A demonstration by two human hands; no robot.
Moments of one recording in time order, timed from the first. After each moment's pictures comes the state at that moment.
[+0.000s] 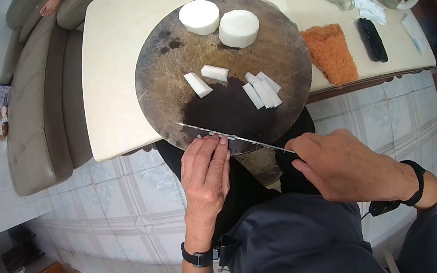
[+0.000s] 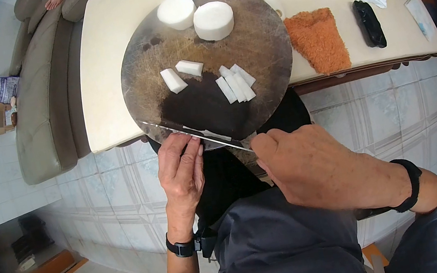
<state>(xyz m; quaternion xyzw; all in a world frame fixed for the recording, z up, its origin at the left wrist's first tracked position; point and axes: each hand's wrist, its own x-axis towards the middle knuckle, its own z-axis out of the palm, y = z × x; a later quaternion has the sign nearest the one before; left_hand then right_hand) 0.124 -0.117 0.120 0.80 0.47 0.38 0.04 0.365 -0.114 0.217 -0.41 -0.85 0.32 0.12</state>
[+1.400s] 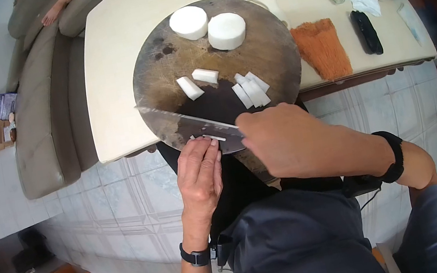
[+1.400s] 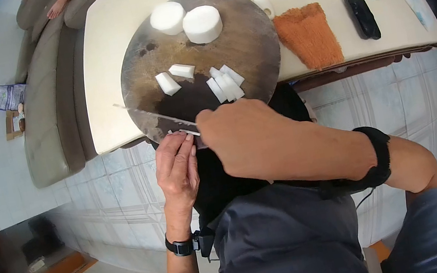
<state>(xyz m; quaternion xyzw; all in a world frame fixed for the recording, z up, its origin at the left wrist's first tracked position) 0.124 -0.120 0.124 0.81 0.47 0.36 0.04 0.333 -0.076 0.199 -0.42 -0.83 0.35 0.13</state>
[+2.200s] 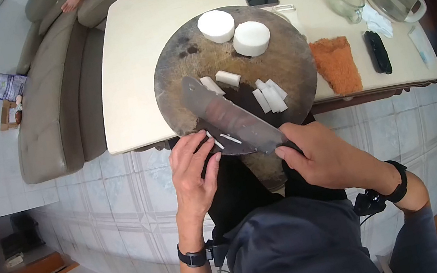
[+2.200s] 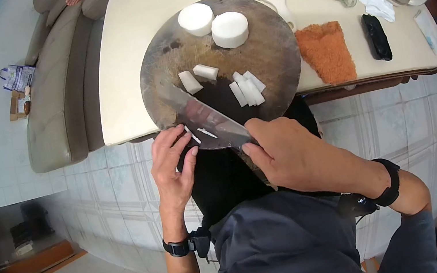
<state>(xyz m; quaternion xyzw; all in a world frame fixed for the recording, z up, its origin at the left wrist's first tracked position) 0.099 -0.118 0.139 0.76 0.54 0.35 0.11 0.349 -0.097 0.206 -0.46 -0.73 0.46 0.19</state>
